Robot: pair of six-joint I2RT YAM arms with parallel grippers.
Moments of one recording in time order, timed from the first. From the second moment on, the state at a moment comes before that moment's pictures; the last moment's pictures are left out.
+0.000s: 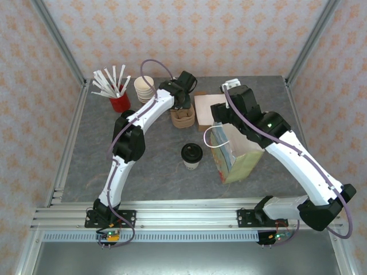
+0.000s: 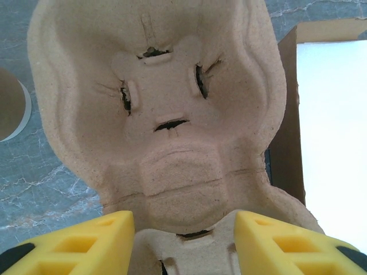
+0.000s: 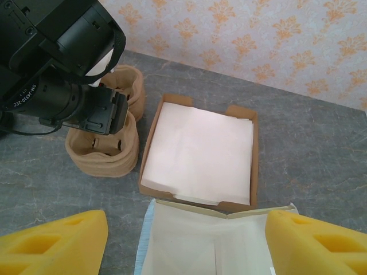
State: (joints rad) left arm -0.49 2.36 2.28 -1.02 -0.26 -0.56; right arm 0.67 1.25 1.50 -0.87 0.40 0.14
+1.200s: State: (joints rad) left arm -0.49 2.40 2.32 -1.02 -0.27 -0.57; right arm 0.67 1.27 1.50 -0.87 0.38 0.14
